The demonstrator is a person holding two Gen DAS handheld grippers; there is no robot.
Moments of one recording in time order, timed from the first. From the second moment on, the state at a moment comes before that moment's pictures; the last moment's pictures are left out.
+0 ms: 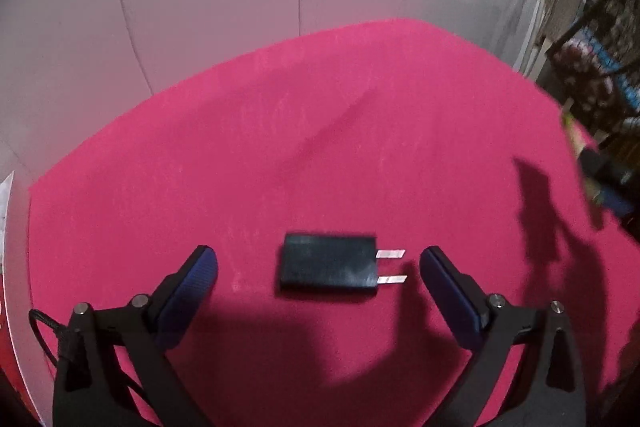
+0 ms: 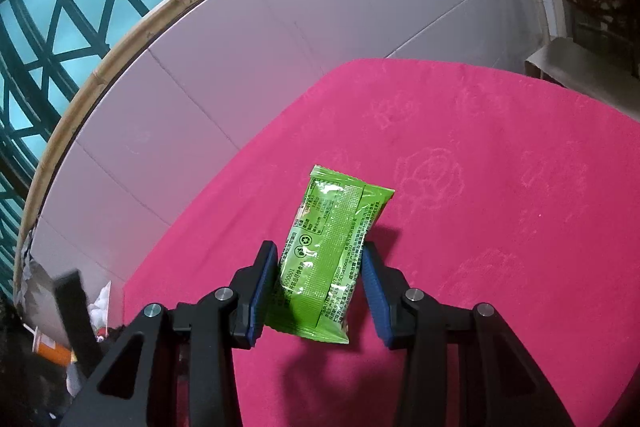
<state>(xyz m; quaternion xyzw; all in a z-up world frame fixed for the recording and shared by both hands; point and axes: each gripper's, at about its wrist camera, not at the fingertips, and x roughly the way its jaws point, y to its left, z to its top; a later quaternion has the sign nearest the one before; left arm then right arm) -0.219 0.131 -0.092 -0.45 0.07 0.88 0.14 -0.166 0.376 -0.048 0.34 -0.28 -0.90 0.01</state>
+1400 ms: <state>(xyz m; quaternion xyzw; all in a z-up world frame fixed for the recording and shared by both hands) -0.097 0.011 0.039 -0.30 -0.06 0.95 0.07 -0.112 0.202 0.043 0.28 -0.14 -0.94 0.12</state>
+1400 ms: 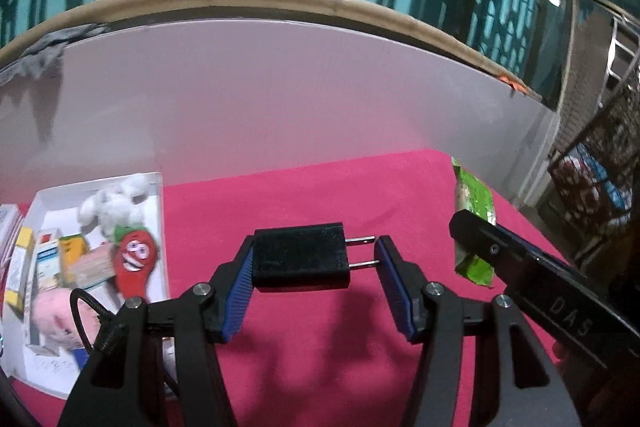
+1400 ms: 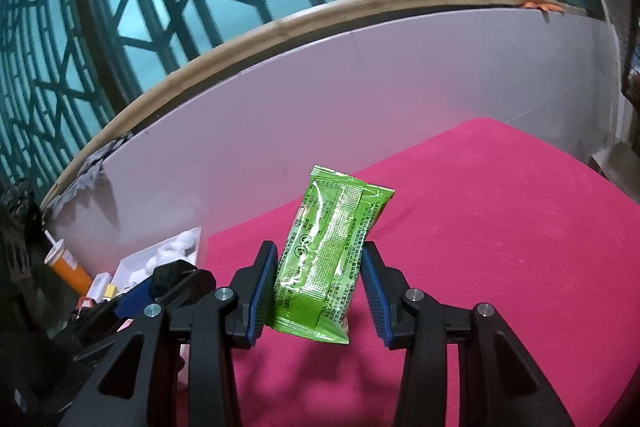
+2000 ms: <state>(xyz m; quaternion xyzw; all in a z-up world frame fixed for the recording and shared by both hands) -0.071 -0.115 0.068 -0.27 -0.11 0.96 -0.01 -0.106 0.086 0.061 0.29 -0.06 -0.94 0.18</state>
